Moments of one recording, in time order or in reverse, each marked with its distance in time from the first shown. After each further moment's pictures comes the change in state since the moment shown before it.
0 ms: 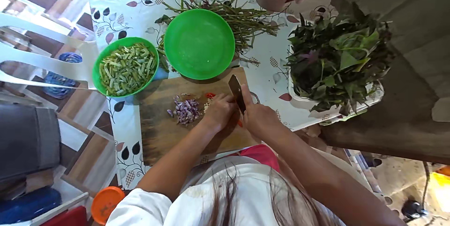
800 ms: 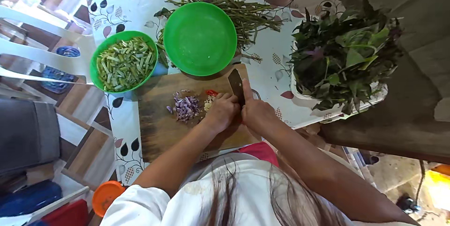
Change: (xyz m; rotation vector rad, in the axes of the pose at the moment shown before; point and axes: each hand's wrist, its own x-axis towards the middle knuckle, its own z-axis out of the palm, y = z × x) left_hand -0.002 0.010 -0.002 0.048 -0.071 0.041; right_hand 0.011 -0.002 0.004 0.047 0.004 0.018
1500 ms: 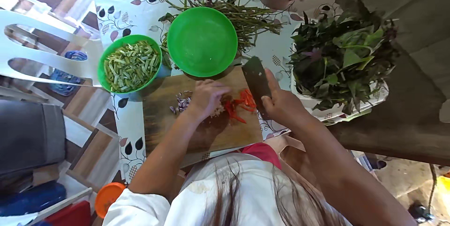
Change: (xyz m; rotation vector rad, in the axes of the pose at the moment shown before) left_hand -0.001 -0.027 -0.056 -0.077 0.077 -0.150; right_hand -0.009 0.054 -0.022 0.155 0.251 -0.133
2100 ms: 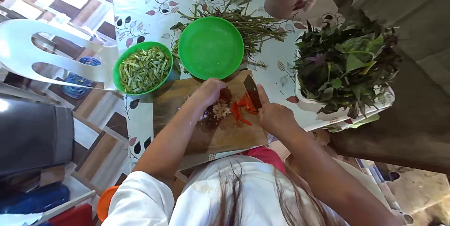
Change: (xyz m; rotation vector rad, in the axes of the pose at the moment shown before) left_hand 0.037 -0.020 -0.019 0.119 -0.457 -0.213; right_hand -0.006 -0.034 0.024 -0.223 -0.158 0.165
